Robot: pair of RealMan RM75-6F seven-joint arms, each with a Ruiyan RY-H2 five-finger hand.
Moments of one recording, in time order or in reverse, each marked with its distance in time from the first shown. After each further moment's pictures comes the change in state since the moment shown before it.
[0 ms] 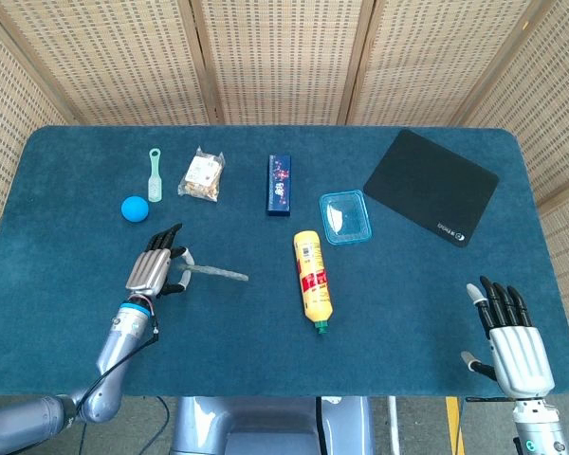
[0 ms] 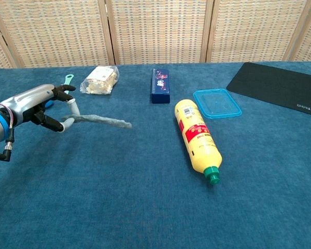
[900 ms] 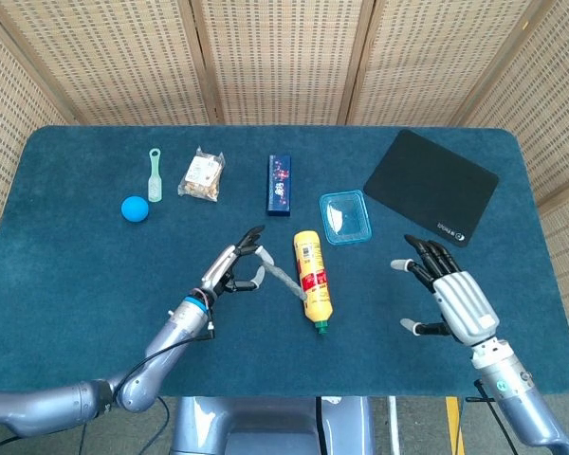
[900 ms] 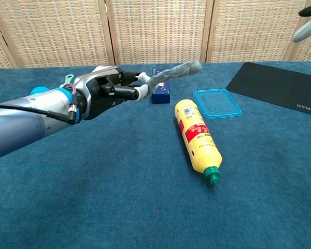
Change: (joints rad) left arm -0.132 -0.098 -0.169 -0.108 -0.029 -0.241 -0.588; right arm 0.290 0.147 0.113 -0.170 0.013 -0.295 0.357
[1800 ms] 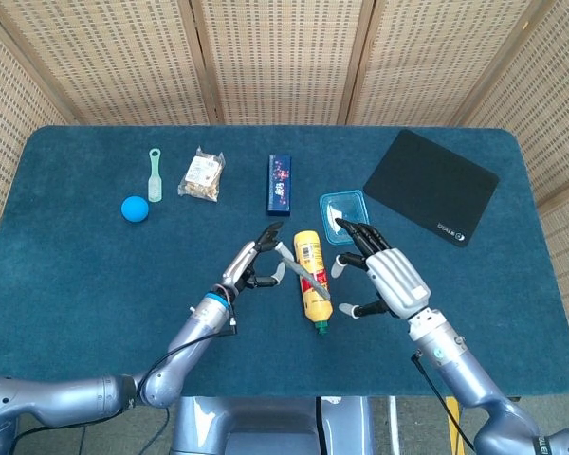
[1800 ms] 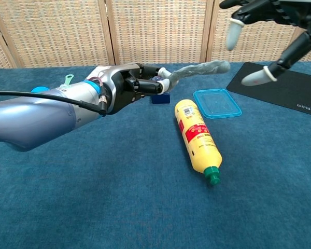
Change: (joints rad) left arm -0.099 -0.072 -0.043 0.002 -0.155 0.039 0.120; right arm 0.221 -0.131 0.112 -0.082 0.220 -0.163 -0.116
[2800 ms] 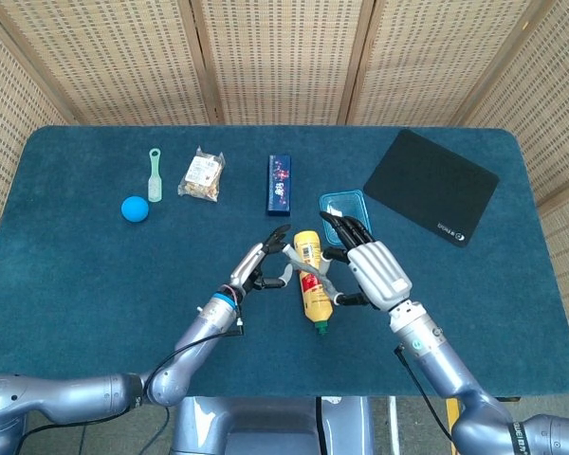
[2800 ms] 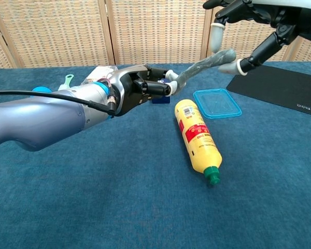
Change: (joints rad) left arm -0.025 -0.019 -0.008 0.018 -0.024 -0.016 0.004; right arm 0.074 -0.068 0.009 0.003 0.108 0.016 -0.129
